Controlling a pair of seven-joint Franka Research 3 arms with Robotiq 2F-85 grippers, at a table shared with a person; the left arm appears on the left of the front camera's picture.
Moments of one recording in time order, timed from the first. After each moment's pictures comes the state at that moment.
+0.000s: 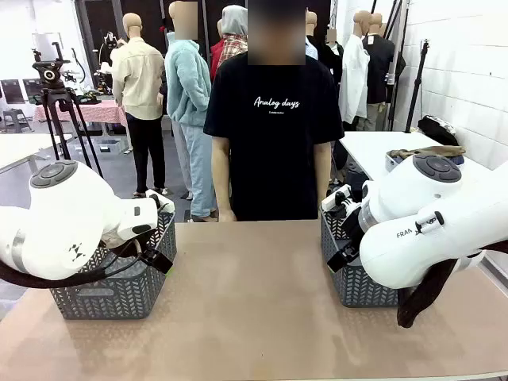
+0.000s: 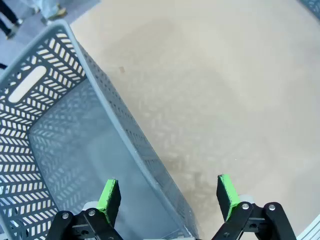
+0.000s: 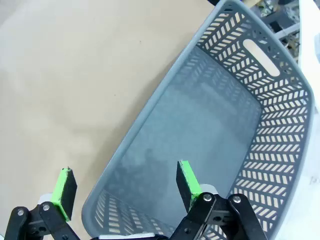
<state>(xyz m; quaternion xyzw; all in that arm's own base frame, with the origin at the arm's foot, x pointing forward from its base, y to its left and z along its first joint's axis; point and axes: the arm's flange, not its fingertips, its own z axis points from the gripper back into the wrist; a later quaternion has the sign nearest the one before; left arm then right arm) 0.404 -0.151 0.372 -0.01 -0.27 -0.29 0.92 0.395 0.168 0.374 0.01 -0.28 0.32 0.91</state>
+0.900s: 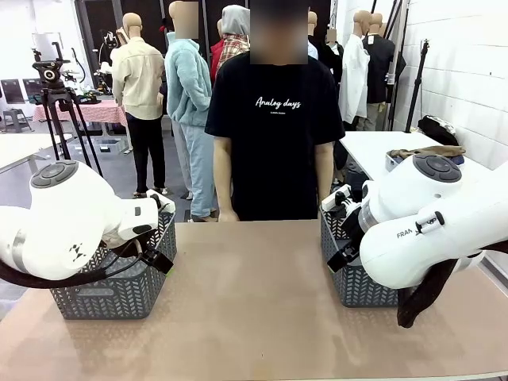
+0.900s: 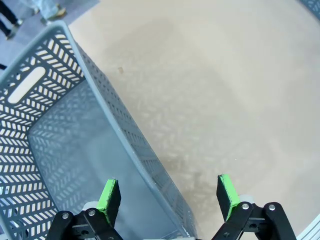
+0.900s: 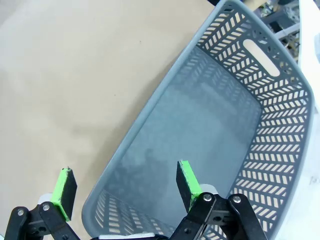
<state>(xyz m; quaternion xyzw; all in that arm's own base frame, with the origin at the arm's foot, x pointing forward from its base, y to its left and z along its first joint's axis) 0.403 -0.153 0.371 -0.01 -0.27 -0.30 0.92 0.395 0.168 0.374 0.01 -0.28 0.32 0.91</state>
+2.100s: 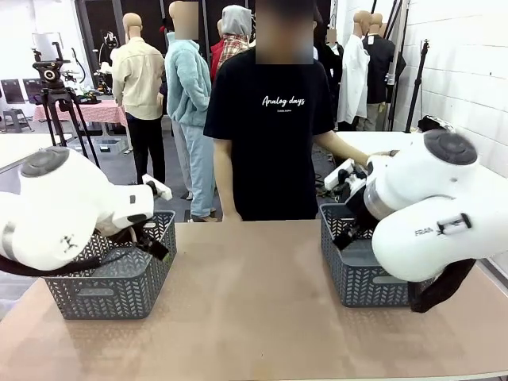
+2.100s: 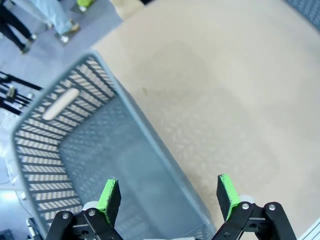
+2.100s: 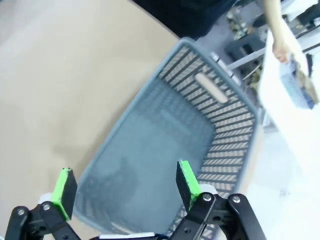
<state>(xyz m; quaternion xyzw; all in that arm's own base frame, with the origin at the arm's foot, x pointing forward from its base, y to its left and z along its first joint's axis) 0.403 -0.145 0.415 0.02 -0.31 -0.31 0.90 0.383 0.166 0.442 -0.04 -0.35 0.34 0.87</state>
